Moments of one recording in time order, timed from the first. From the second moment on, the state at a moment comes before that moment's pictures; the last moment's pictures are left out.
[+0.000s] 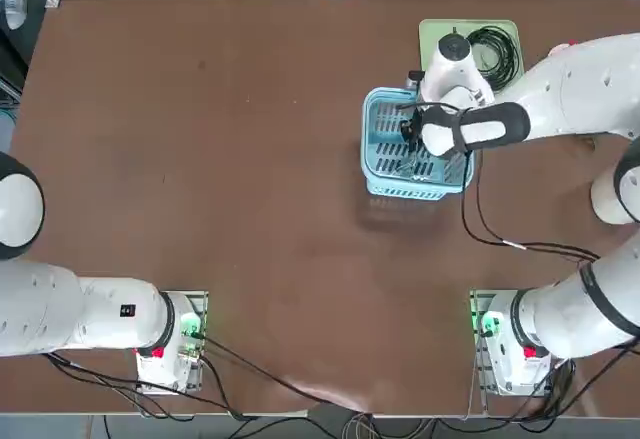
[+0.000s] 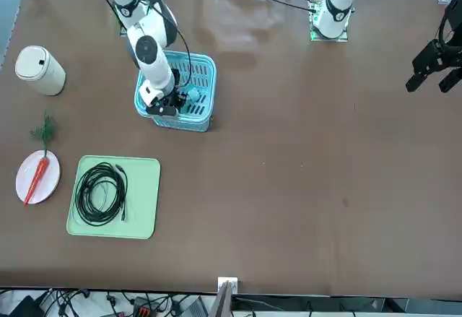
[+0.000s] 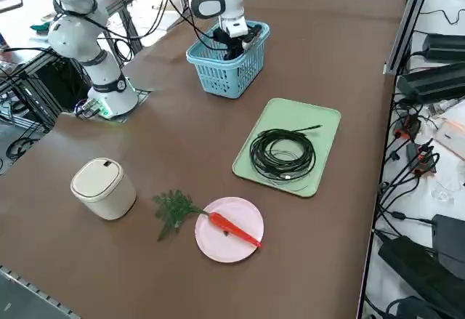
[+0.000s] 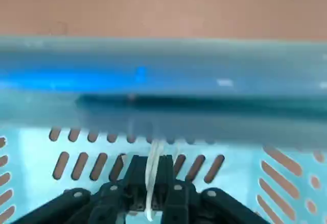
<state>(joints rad) 0.27 0.19 0.29 -2.37 -0.08 2.51 0.71</state>
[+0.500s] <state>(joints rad) 0.29 0.04 0.30 -2.31 -0.08 2.25 0.74</state>
